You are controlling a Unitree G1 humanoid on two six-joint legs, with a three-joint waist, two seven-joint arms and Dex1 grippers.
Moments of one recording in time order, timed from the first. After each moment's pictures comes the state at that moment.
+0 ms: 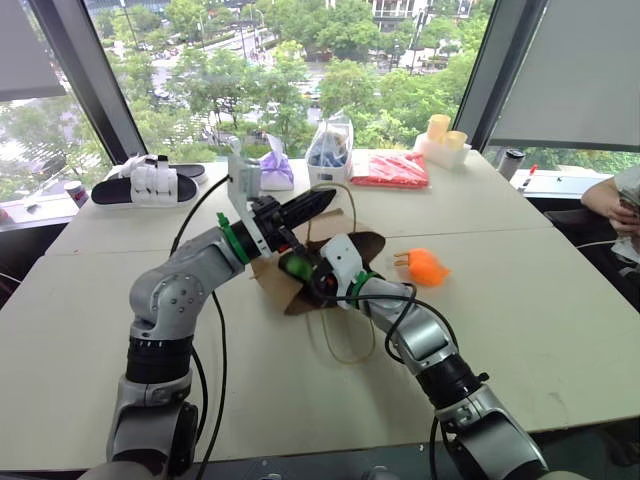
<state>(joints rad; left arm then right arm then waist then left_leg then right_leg) -0.75 0.29 0.14 -0.15 -0.86 0.76 -0.58 -0.68 -0.20 0.30 0.11 0.10 0.43 0.47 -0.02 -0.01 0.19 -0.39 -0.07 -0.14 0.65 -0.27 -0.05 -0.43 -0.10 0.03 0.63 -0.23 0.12</state>
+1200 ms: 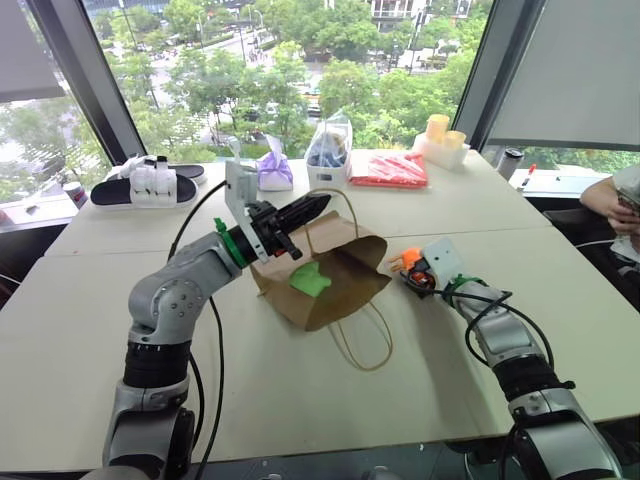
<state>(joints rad) -0.73 0.31 0.13 -0.15 -0.83 0.73 -0.59 -0.64 -0.49 0.07 0.49 -0.04 0.19 0.36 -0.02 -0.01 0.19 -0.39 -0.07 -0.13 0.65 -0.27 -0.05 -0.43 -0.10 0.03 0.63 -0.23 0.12</state>
